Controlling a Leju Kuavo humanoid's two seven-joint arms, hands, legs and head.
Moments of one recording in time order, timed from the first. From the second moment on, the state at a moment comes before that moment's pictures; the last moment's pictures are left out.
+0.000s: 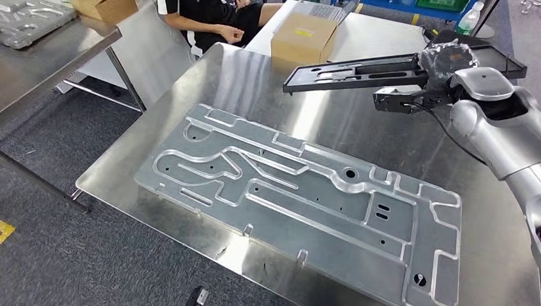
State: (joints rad) left arm -0.13 0.06 -1.47 -0.10 1.57 0.03 -0.37; right arm -1.28 -0.50 0.86 -0.57 0.92 0.25 0.01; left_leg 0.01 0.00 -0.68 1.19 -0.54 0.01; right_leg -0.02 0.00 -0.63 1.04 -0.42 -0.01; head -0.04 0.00
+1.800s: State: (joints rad) left arm -0.12 0.06 -1.46 -0.10 1.57 0.02 -0.36; right arm -1.32 -0.50 0.87 -0.54 0.98 0.30 -0.03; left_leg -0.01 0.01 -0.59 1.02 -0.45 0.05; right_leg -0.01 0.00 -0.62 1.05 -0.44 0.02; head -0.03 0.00
